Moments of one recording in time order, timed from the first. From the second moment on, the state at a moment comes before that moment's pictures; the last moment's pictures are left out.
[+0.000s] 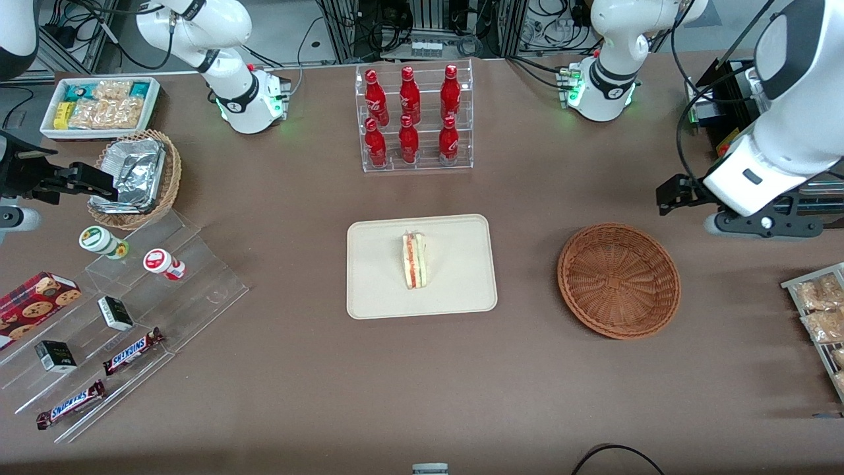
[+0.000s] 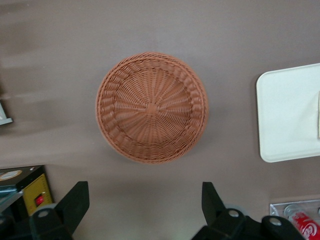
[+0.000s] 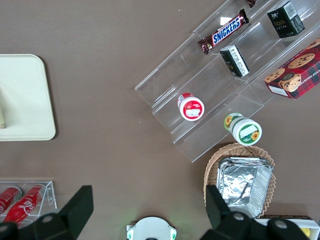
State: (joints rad) arm 0.14 0.05 -0.29 -1.59 0.04 1.58 -0.03
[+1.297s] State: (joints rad) arm -0.05 -0.01 0.00 -1.55 0.00 1.53 0.00
